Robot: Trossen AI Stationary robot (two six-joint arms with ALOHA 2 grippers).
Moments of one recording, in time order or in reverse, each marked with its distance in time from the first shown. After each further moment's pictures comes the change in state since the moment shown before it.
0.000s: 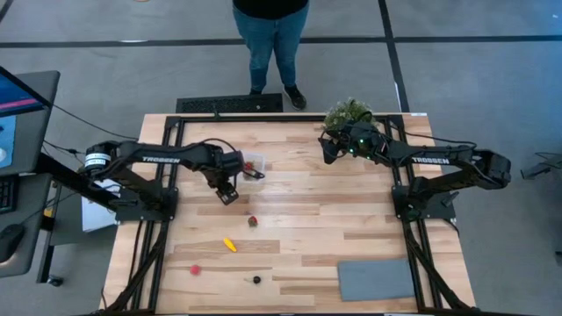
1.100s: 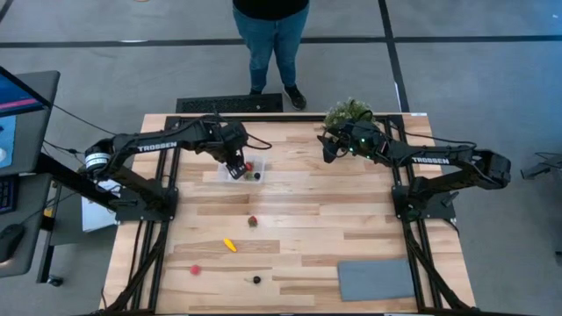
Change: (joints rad) left arm 0.168 0.002 0.186 0.066 -0.141 0.189; right arm -0.002 0.000 0.000 0.060 0.000 -0.051
